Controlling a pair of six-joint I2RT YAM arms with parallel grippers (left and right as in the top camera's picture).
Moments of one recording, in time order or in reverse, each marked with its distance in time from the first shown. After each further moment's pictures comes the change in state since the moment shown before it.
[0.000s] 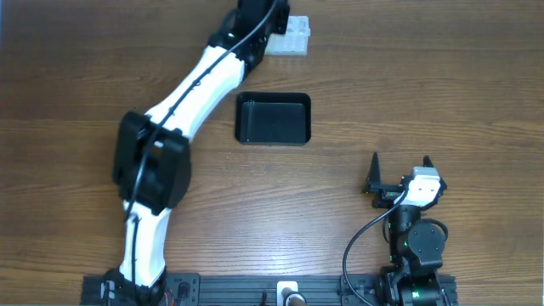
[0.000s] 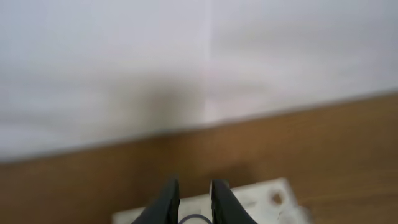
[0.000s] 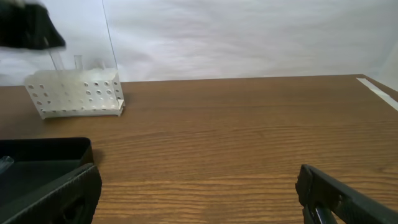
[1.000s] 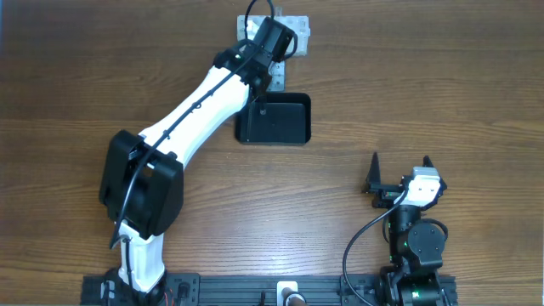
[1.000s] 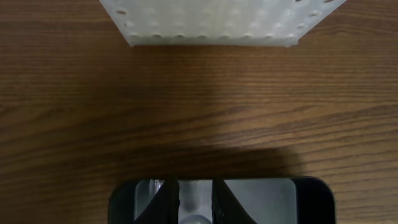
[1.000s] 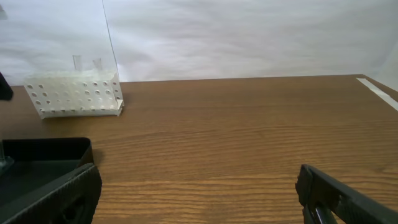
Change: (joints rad) left arm -0.087 -0.137 -0.207 -0.529 0.016 -0.396; right arm 0.000 0.000 0.000 0.000 0.000 0.000
